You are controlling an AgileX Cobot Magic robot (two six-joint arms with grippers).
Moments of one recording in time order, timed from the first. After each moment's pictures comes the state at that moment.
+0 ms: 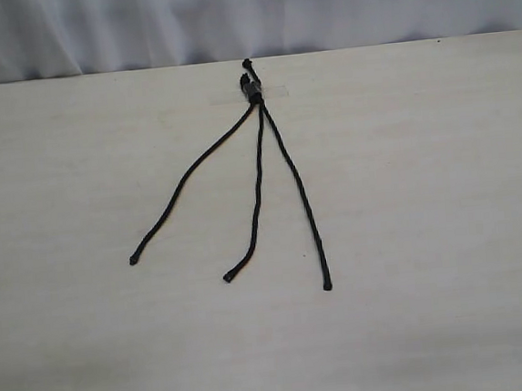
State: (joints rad) left arm 0.17 0.78 -0.52 1.19 -0.46 -1.12; right arm -0.04 0.82 -0.48 -0.73 -0.23 0.87
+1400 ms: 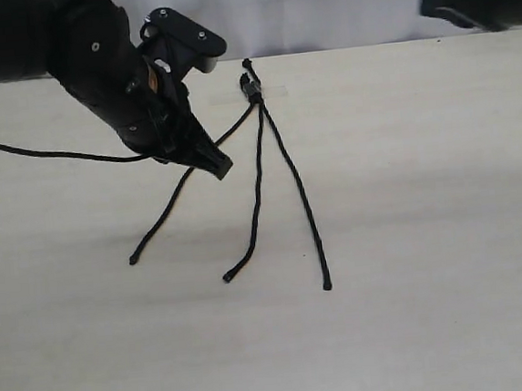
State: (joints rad) left arm -0.49 1.75 -1.26 0.15 0.72 0.01; right arm -0.11 1.65 -1.15 -1.72 -0.68 1.75
